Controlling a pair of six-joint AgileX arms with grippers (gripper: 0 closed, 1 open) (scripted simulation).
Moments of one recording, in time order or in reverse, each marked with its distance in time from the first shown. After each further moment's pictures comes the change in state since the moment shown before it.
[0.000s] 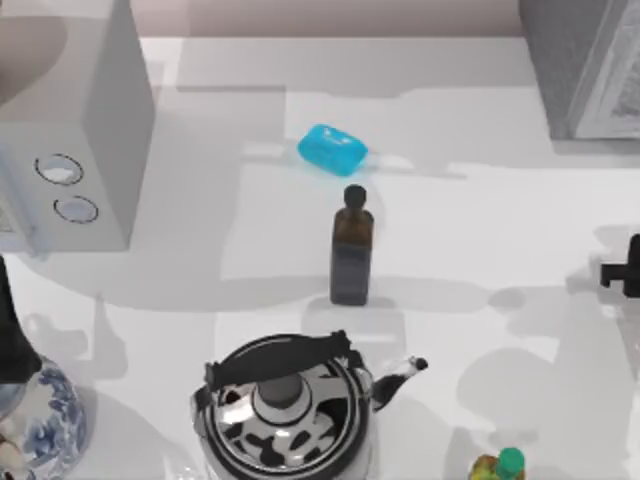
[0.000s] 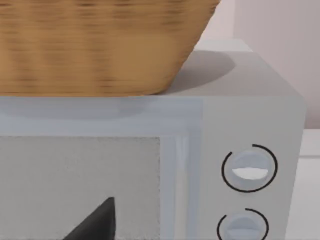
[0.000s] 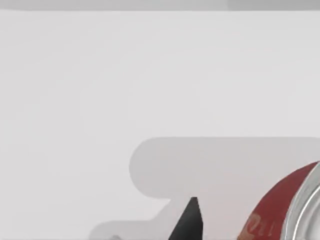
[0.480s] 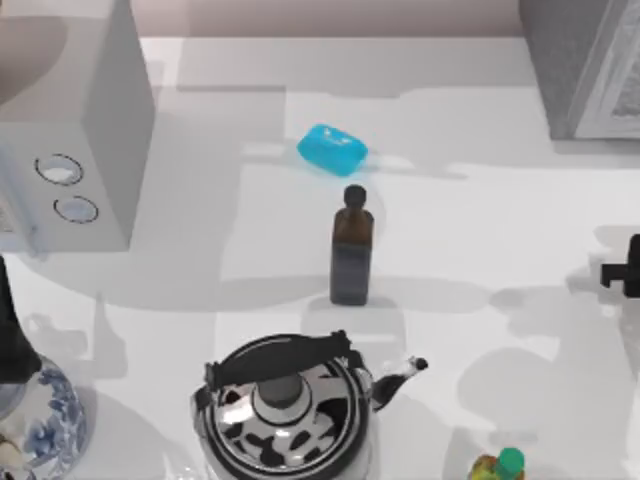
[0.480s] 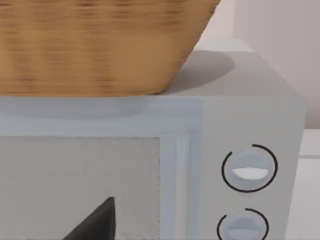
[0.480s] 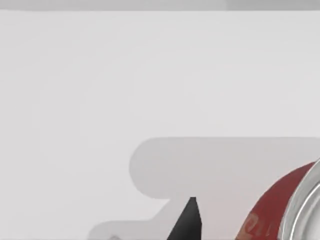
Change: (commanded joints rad) left arm 0.000 0.000 0.000 0.000 0.000 0.000; right arm 0.000 0.000 0.000 0.000 0.000 0.000
